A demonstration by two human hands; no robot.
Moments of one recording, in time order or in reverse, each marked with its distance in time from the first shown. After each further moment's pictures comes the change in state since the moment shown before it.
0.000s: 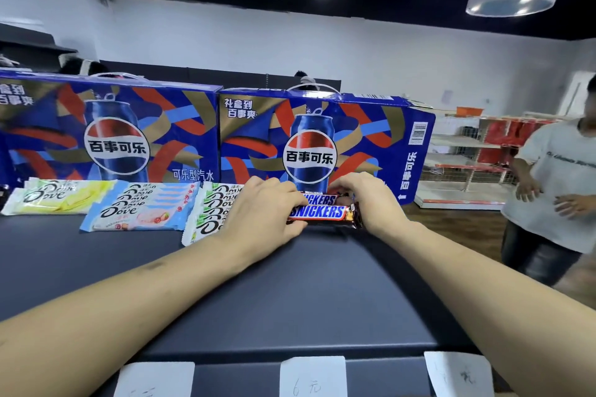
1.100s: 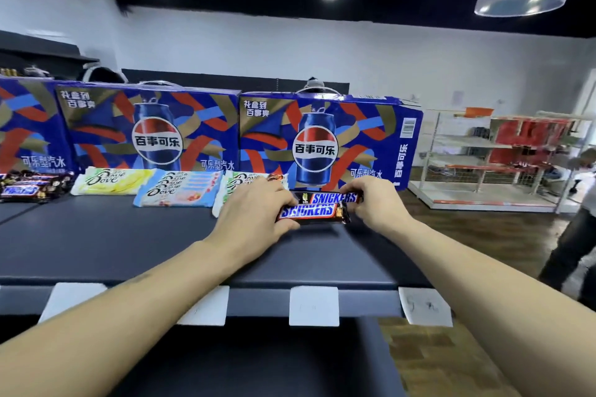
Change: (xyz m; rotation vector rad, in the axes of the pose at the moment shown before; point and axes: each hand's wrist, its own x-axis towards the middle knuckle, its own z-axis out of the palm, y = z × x) left_hand -0.062 0.029 -0.061 -0.059 0.002 -0.104; right_hand -0.057 -0.036 -0.025 0.070 0.028 0.122
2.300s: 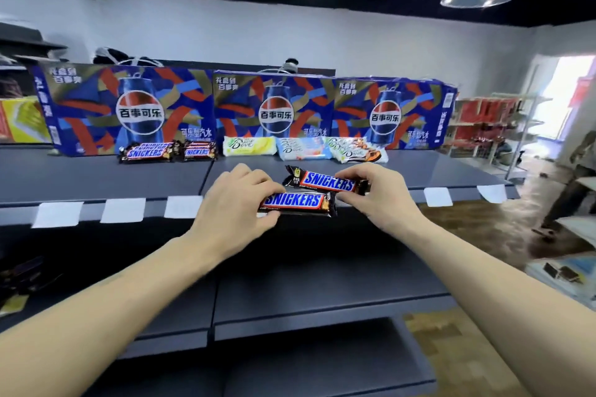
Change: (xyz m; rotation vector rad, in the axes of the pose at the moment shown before) left_hand -0.251 -0.192 -0.192 -0.010 0.069 0.130; right_hand -0.190 -0.332 0.068 0.126 0.148 -0.026
